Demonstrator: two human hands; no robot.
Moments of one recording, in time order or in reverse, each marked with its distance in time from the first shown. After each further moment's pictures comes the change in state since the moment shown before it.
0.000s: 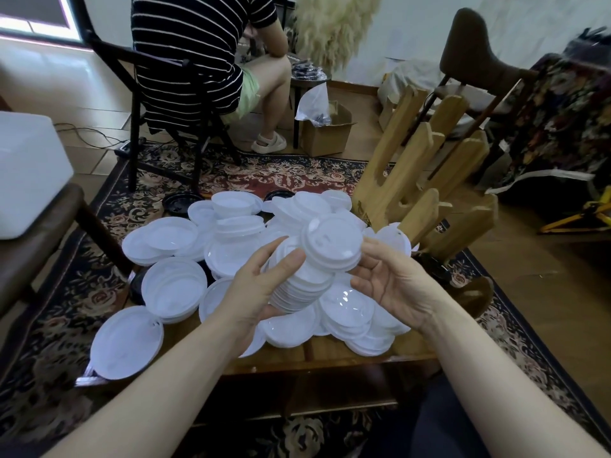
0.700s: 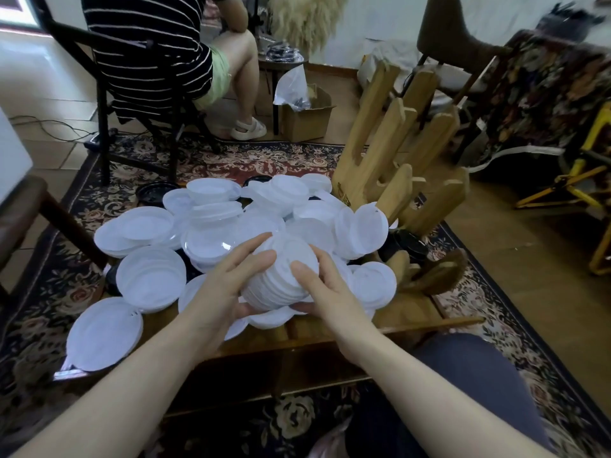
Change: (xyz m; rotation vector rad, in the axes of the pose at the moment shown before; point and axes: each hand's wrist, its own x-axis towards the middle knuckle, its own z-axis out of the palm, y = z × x) left_hand -0.014 -0.011 -0.005 0.045 -0.092 -0.004; right_hand -0.031 0.065 0.039 -0.484 0.118 -0.109
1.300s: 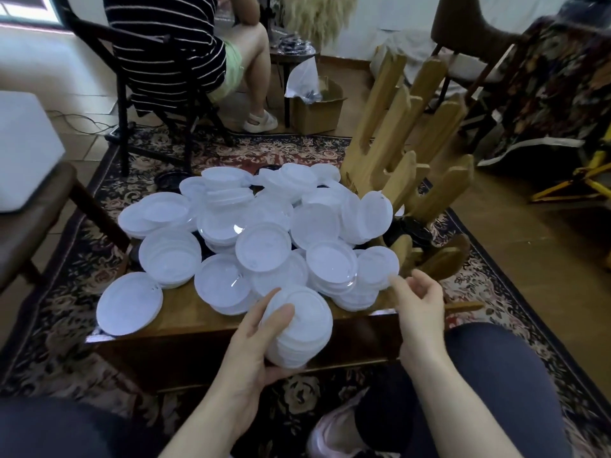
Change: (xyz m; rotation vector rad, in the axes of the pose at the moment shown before) left_hand -0.069 -0.077 0.022 -0.197 0.113 -0.150; right_hand -0.043 0.032 -0.061 0.107 0.750 0.092
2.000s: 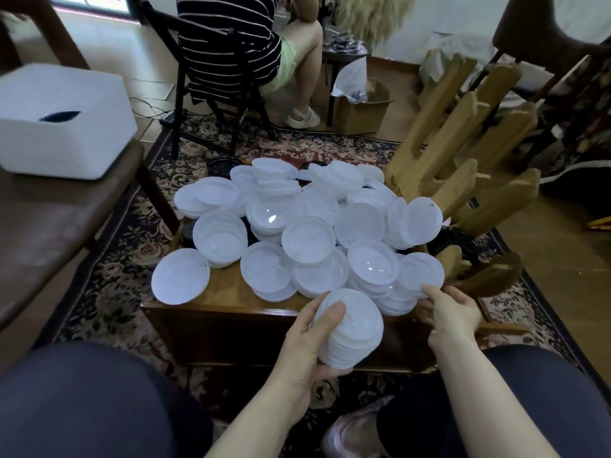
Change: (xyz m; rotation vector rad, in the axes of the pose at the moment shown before) left_hand 0.001 -0.016 0.012 -0.124 0.017 -0.065; right_hand 0.046 0.022 0.019 0.062 0.171 0.216
